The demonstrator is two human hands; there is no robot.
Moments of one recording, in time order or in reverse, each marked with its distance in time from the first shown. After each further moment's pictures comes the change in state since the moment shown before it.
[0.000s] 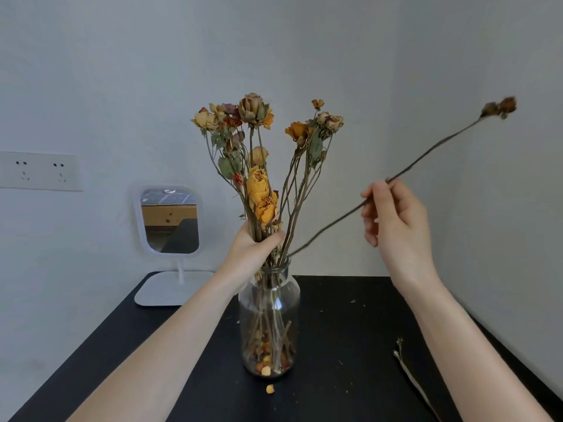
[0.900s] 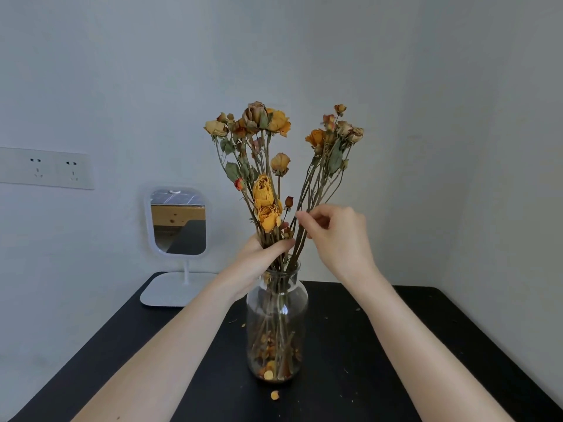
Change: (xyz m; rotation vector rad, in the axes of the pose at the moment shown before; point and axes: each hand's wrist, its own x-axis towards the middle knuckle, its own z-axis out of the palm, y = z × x) left_hand -0.010 0.013 -0.005 -0.096 -0.173 -0.092; right_hand 0.009 0.021 0.065 -0.549 -0.164 -0.079
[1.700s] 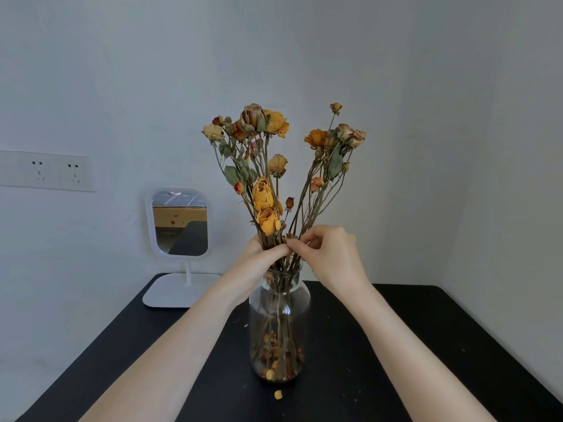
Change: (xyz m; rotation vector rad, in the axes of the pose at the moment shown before) left_hand -0.004 -0.007 -0.002 -0.053 -0.005 0.025; right_hand -0.017 0.013 0.015 0.013 -0.143 0.114
